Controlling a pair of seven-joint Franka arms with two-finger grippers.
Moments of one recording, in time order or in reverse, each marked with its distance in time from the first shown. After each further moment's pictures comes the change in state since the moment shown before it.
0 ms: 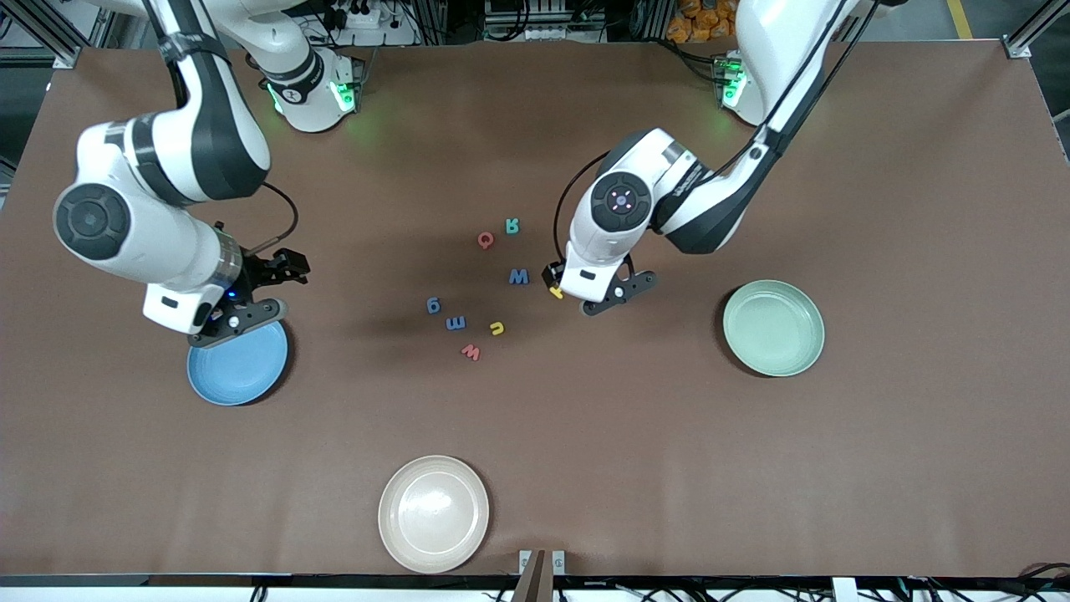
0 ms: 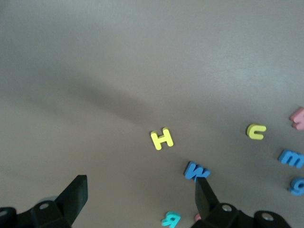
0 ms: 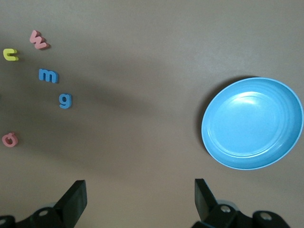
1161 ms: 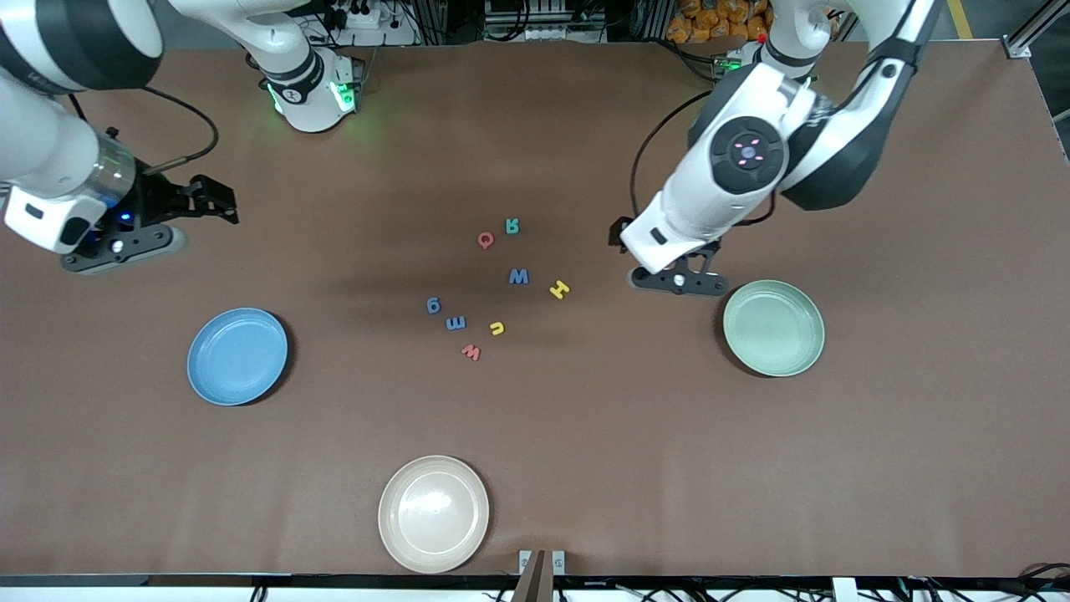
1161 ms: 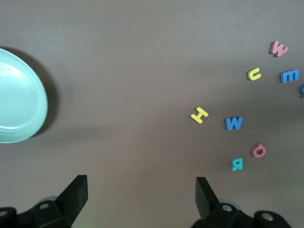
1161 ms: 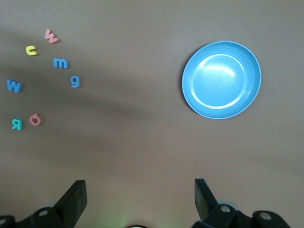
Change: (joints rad) left arm 0.151 -0.243 0.000 0.002 -0.055 -0.265 0.741; right arm -0.068 -0.237 0.001 0.015 0.000 -0.223 0.053
